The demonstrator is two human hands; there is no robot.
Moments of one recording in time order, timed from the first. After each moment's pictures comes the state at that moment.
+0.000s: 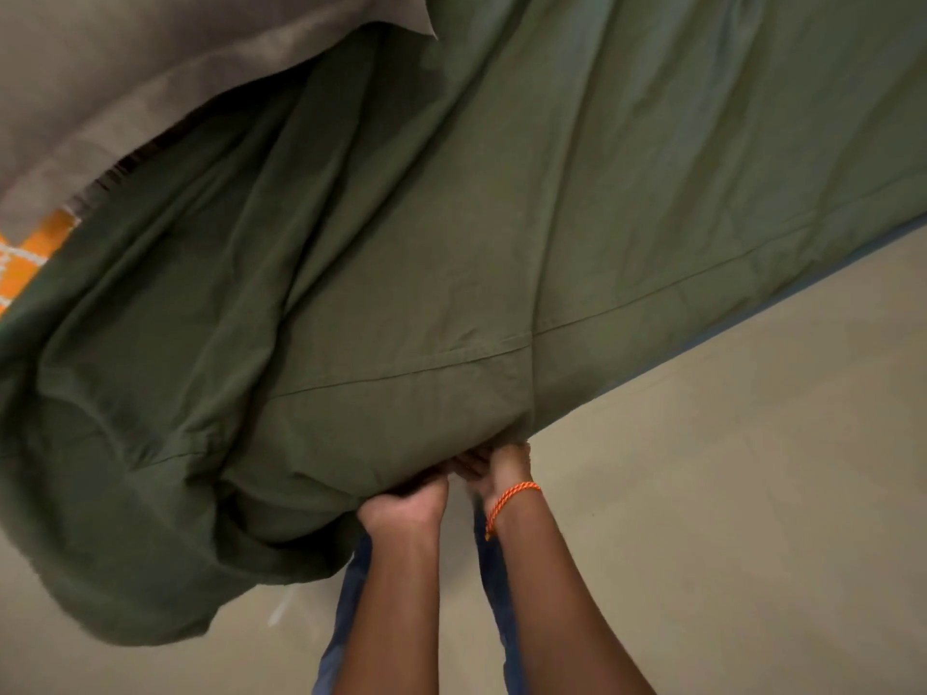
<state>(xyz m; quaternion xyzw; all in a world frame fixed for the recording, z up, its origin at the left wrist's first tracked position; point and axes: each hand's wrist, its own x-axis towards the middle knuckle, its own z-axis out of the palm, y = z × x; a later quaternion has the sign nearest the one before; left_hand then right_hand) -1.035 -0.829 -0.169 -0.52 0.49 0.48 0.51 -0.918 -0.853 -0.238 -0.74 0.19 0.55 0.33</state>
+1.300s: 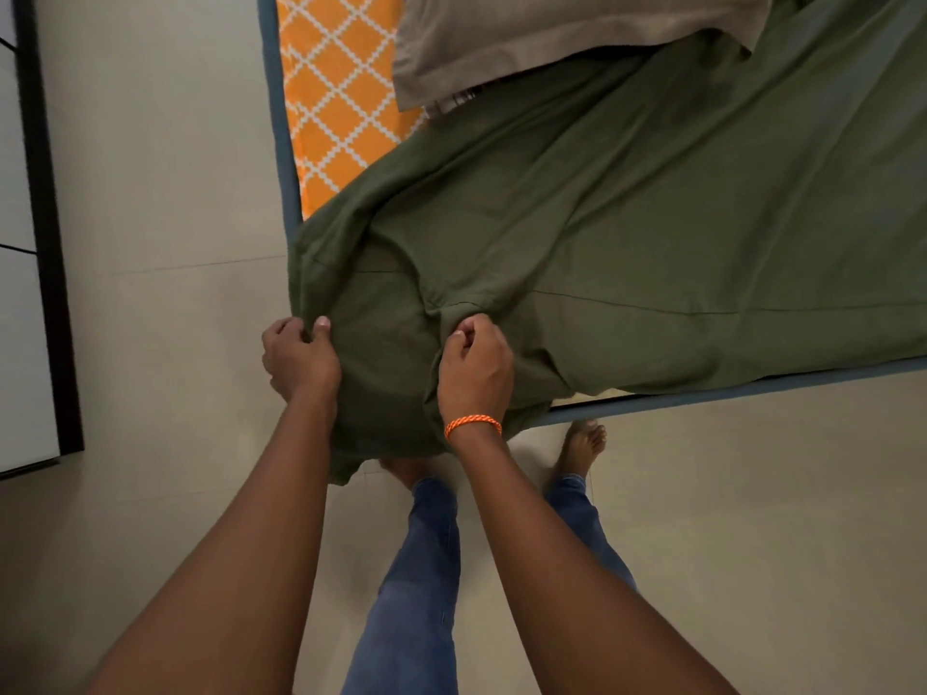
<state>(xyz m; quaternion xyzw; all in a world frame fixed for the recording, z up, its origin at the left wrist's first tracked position) -1.402 -0.847 -0.150 0.16 0.91 0.23 0.29 -1.217 -0.840 -0.092 -0.78 -0.46 0.37 0.22</state>
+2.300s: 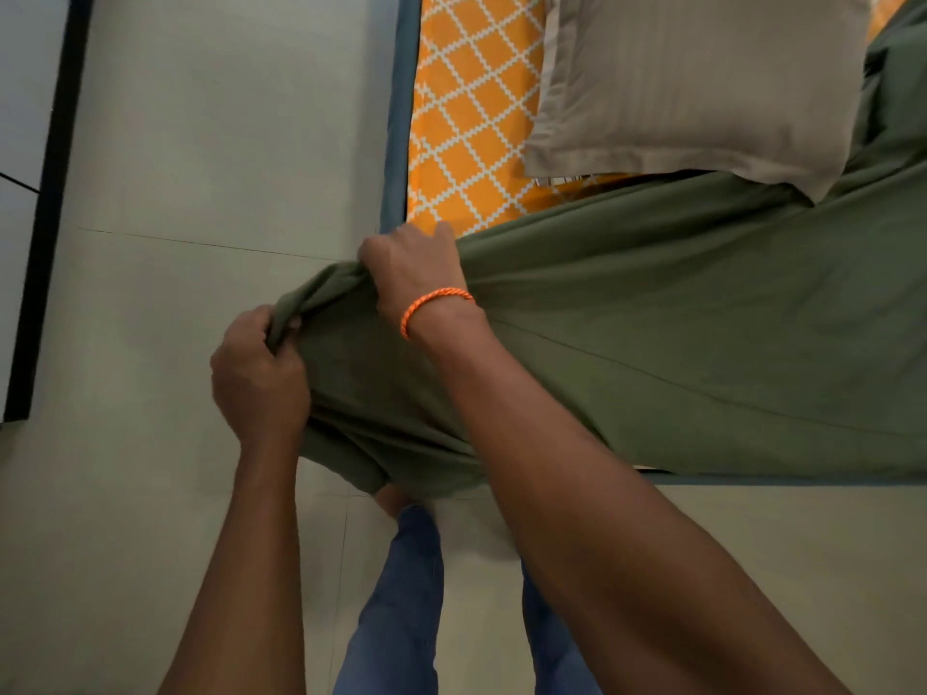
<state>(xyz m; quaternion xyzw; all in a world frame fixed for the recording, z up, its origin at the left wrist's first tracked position) -1.514 -0.872 -0.073 0.32 0.88 0.30 0.16 -1.411 -0.714 -0.029 -0.41 -0.90 0.09 -0.12</state>
